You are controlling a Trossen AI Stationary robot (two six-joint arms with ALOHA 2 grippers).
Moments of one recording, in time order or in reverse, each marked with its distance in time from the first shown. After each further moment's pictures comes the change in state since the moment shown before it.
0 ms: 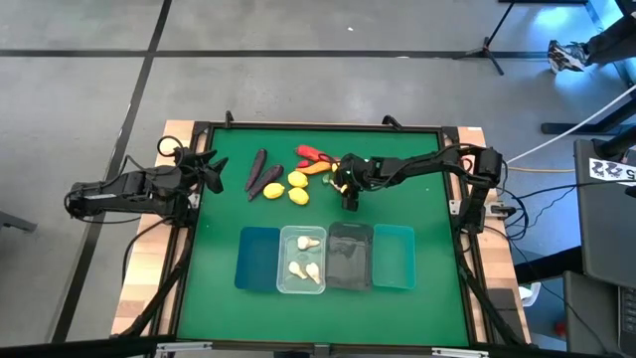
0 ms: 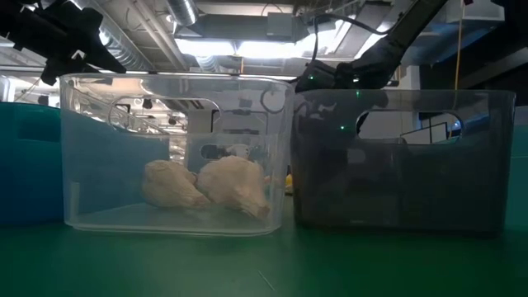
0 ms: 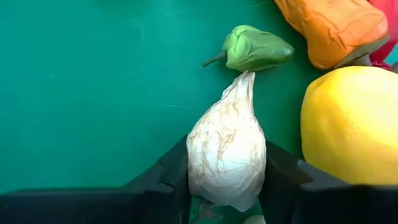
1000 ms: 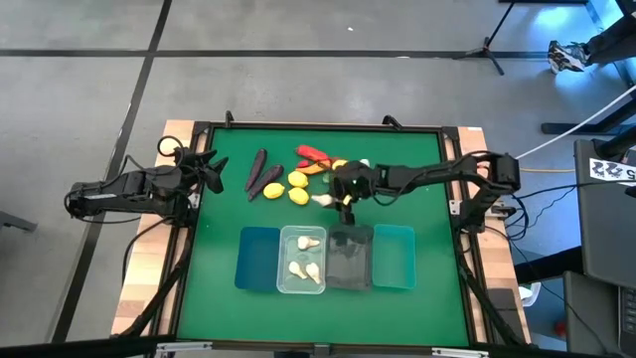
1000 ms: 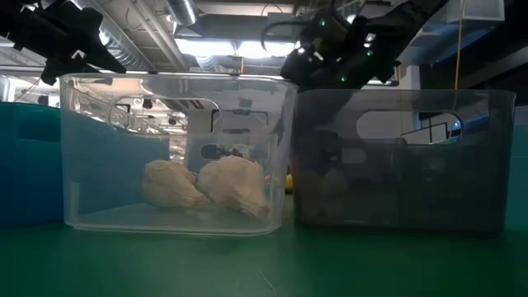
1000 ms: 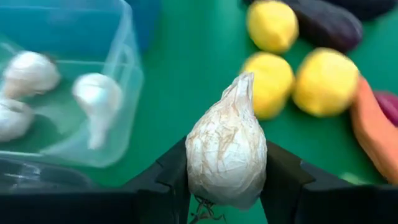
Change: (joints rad) left arm 0.000 0.000 0.000 0.000 0.000 0.000; right arm 0.150 -0.150 -0.003 0.164 -0.231 0.038
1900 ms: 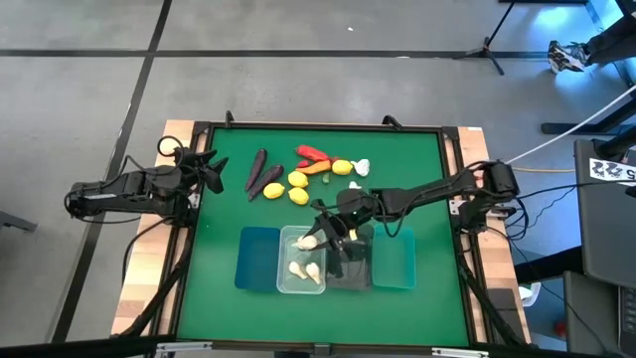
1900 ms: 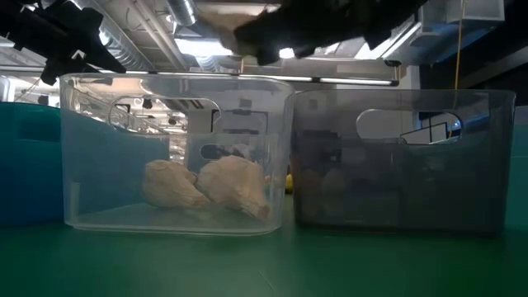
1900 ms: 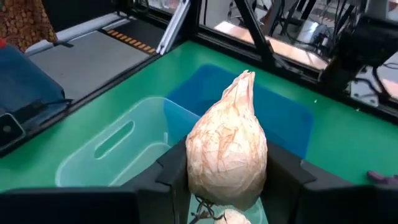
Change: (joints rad) left arm 0.000 0.000 0.000 0.000 0.000 -0.002; right arm 0.257 0.042 0.120 0.217 -0.173 -0.166
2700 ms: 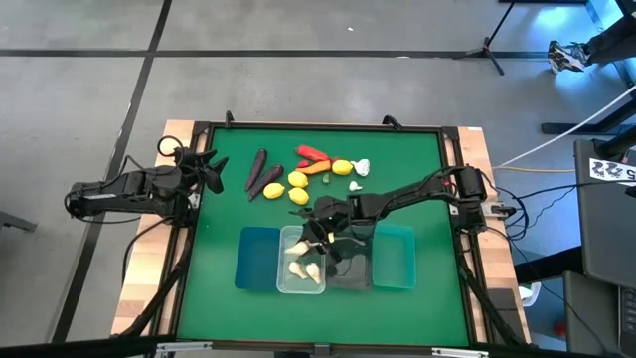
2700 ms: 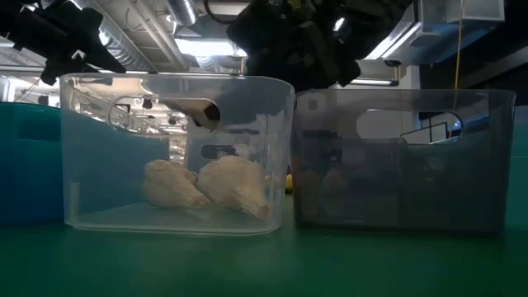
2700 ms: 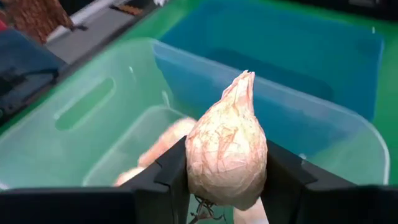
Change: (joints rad) left arm 0.000 0.000 0.000 -0.002 0.000 -0.001; right arm -0.023 0.241 0.130 -0.061 -0.071 0.080
